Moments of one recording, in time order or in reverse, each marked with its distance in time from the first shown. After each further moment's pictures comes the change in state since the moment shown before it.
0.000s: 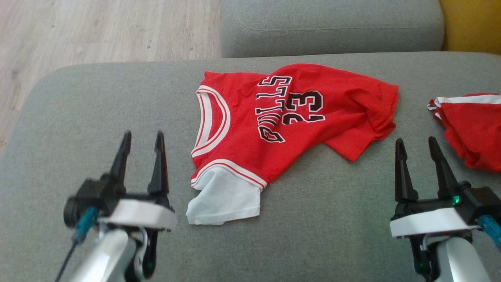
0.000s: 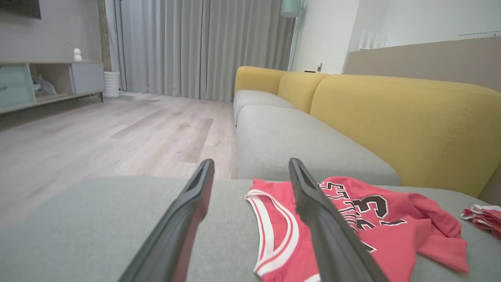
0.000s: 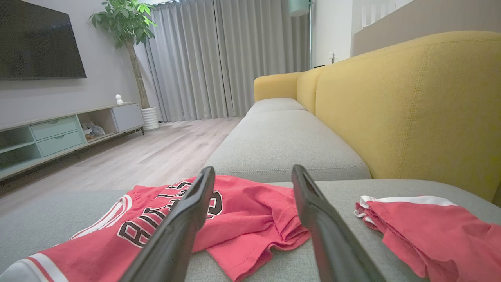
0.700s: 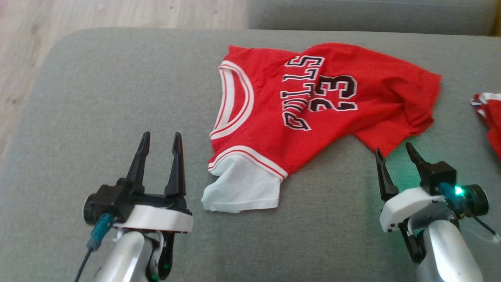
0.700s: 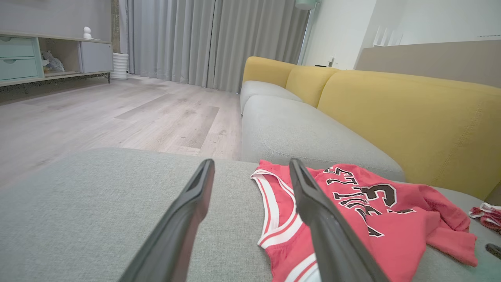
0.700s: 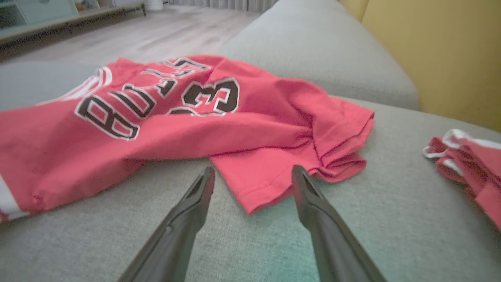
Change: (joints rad) left arm 0.072 -0.209 0.208 0.048 0.223 -0.209 0.000; right arm -0.144 0.000 -0.021 0.254 -0.221 0.000 0.176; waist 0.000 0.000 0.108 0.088
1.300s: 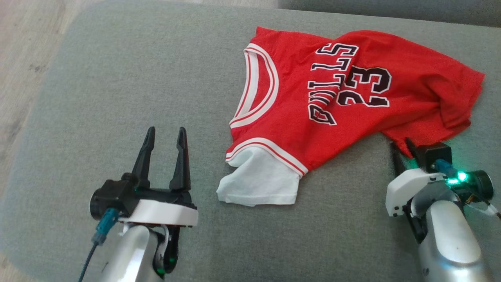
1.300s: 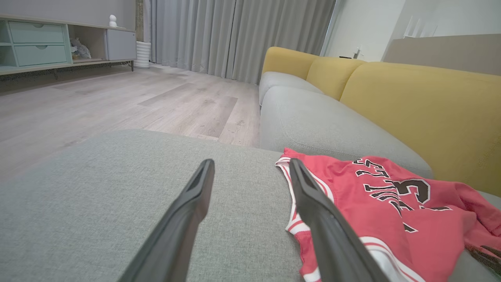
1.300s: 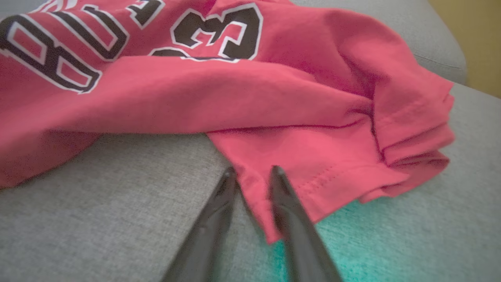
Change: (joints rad) left arm -0.020 -0.080 0.070 0.053 0.066 -0.071 -0.003; right arm -0.139 0.000 -0.088 0.181 -0.140 0.000 0.071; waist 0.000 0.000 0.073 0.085
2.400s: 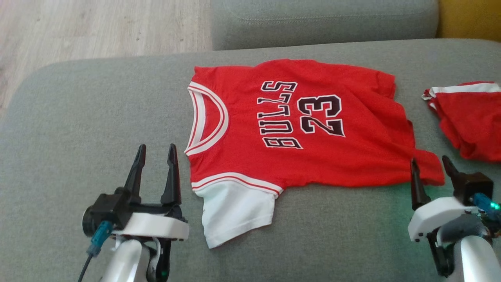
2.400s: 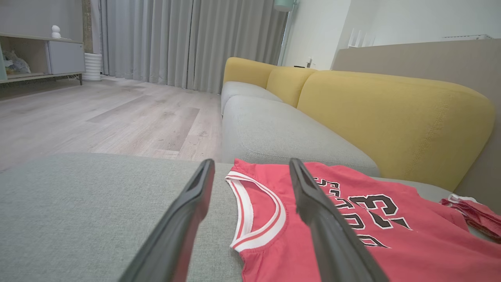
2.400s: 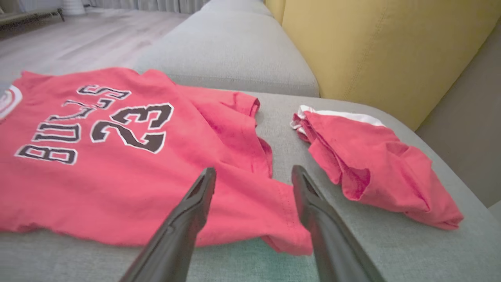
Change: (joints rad) left arm 0.047 -0.025 0.090 0.049 0.060 -0.049 0.000; right arm 0.234 0.002 -0.058 -0.310 0.108 0.000 0.044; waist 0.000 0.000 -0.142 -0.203
